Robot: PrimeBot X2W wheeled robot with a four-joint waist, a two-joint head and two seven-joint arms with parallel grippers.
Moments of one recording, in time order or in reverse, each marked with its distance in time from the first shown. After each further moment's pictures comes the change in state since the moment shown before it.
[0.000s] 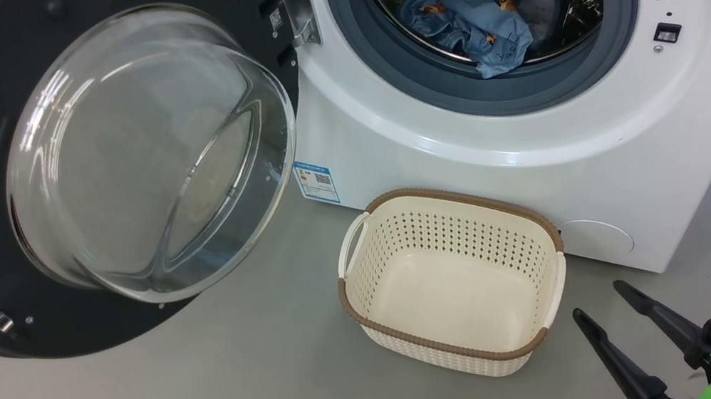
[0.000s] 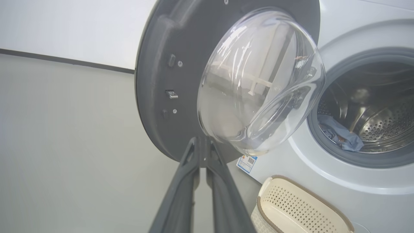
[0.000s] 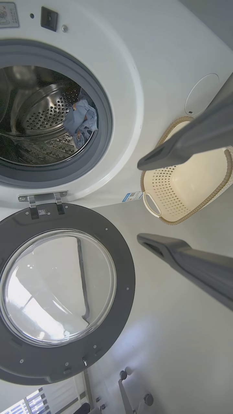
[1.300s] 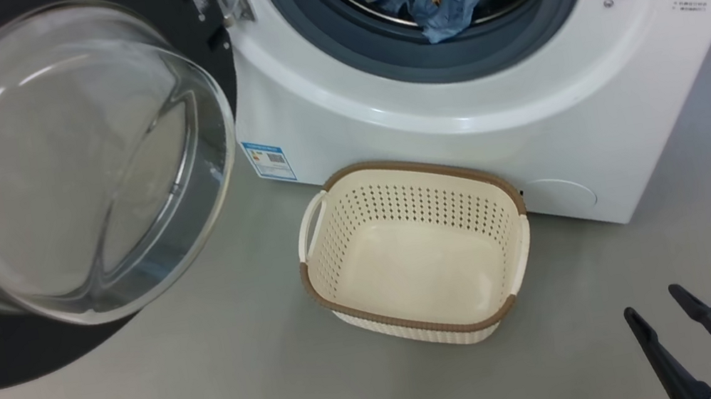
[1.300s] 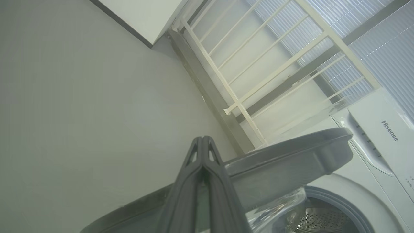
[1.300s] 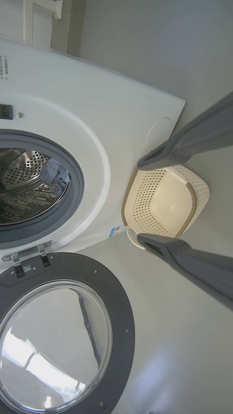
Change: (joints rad) left arm -0.866 0.517 0.124 0.694 -0.746 -0.130 0.595; right arm 0.106 0.022 -0.138 -0.052 -0.007 0.000 0.000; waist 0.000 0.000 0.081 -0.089
